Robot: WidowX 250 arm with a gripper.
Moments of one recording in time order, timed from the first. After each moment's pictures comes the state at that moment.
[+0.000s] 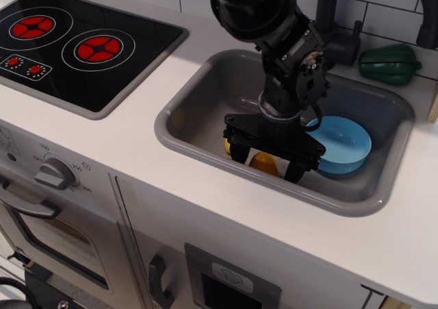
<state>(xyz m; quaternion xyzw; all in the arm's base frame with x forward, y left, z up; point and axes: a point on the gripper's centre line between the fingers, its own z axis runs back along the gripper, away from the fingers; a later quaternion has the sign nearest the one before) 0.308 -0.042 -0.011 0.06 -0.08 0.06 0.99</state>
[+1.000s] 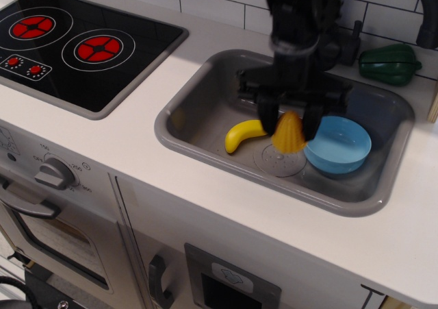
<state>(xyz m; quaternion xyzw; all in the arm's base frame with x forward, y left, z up) 0.322 -0.055 0.054 -0.02 -0.07 0.12 0.99</state>
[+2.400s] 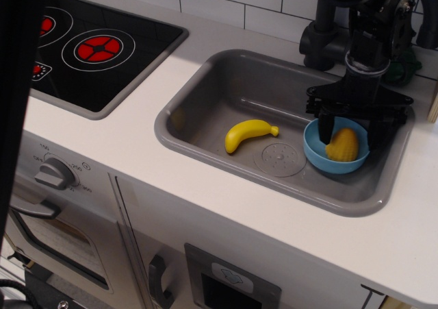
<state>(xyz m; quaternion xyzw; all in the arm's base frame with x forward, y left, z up) 0.379 -0.107 0.004 -0.01 -0.06 0.14 0.99</state>
